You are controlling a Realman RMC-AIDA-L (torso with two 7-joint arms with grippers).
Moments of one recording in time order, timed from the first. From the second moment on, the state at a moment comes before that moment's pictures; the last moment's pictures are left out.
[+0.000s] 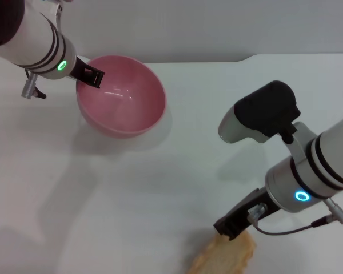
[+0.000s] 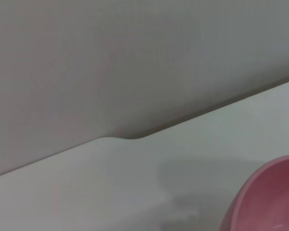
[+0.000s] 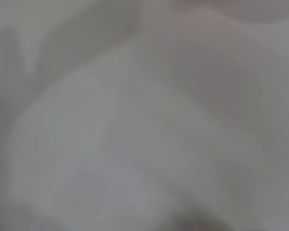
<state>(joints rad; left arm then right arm) -0.72 -2.06 1.59 1.31 -0.14 -1.21 -0.09 0.47 2.07 -1.83 -1.45 0.74 1.45 -0.19</state>
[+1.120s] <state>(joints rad) -0.72 -2.06 1.59 1.30 -0.14 -1.21 -0.06 0.49 2.07 -1.76 -1.43 0.74 1.53 -0.17</state>
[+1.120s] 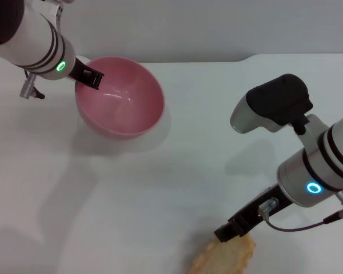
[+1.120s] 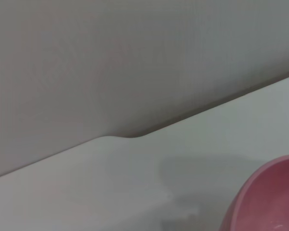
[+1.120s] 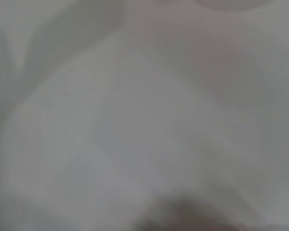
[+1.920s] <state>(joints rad) -0.72 -2.06 1.59 1.30 -0.15 -1.21 -0.05 0.50 2.08 -1.77 -1.41 0.67 1.52 -0.15</state>
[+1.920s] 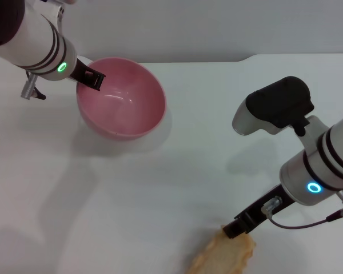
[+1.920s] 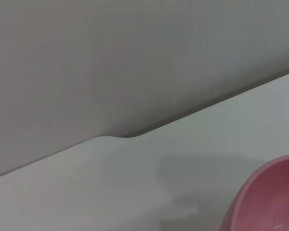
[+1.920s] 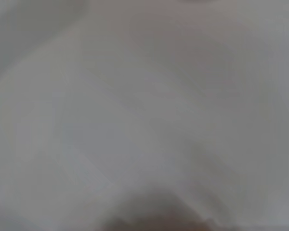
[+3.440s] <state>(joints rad) -0.72 -2.06 1.59 1.30 -0.14 -1.21 -0.05 0.49 2.08 -1.85 -1.41 0.61 1.47 -0.15</state>
